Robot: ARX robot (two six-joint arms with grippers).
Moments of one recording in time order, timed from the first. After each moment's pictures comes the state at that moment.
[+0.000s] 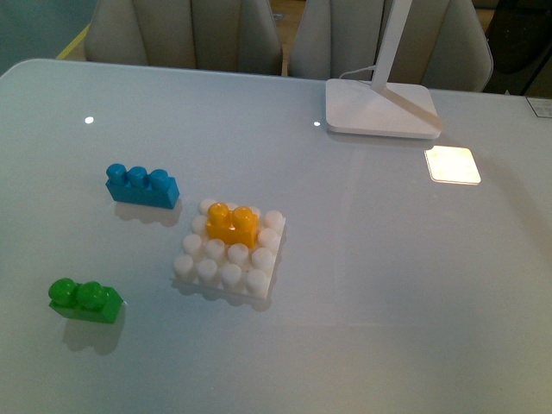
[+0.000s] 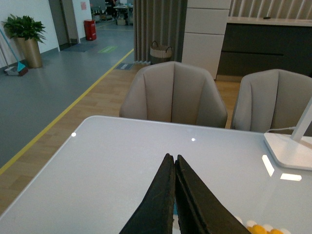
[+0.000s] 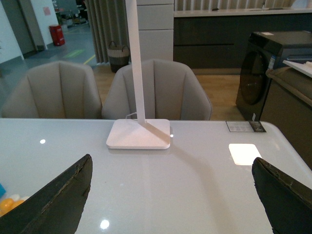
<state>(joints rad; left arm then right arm) 0.00 0.74 0.02 0.71 0.00 -0.01 0.00 0.00 0.01 0.00 0.00 0.00</state>
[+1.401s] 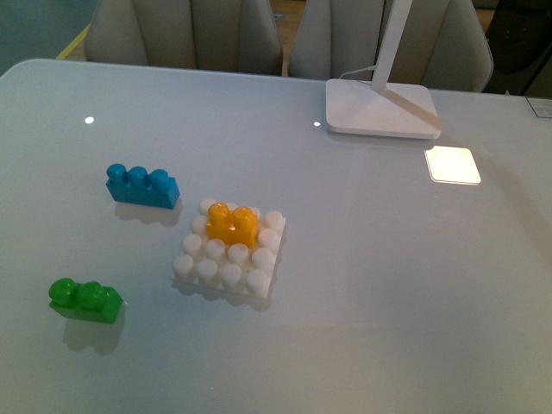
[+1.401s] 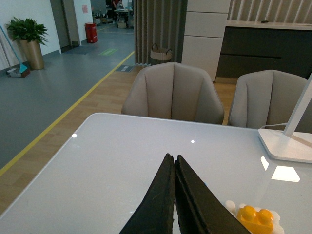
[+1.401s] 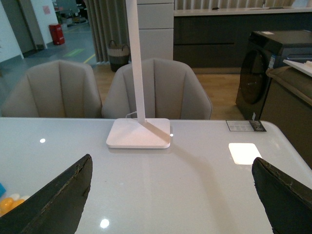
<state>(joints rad) 0.00 0.01 0.01 0.00 0.00 -0.01 0.00 0.00 0.01 0.00 0.00 0.00</state>
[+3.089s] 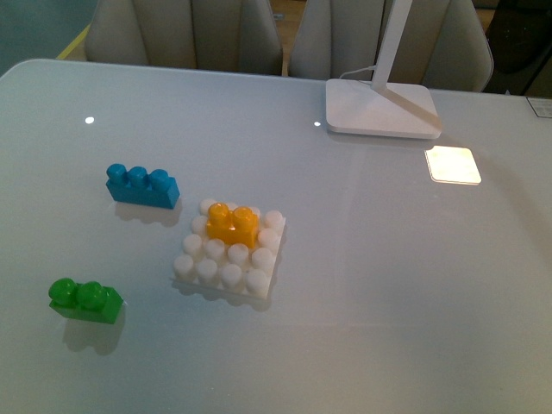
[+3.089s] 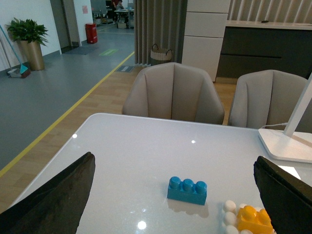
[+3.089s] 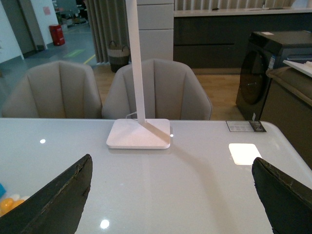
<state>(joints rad) 0.00 0.01 0.01 0.00 0.00 -0.01 0.00 0.00 0.01 0.00 0.00 0.00</state>
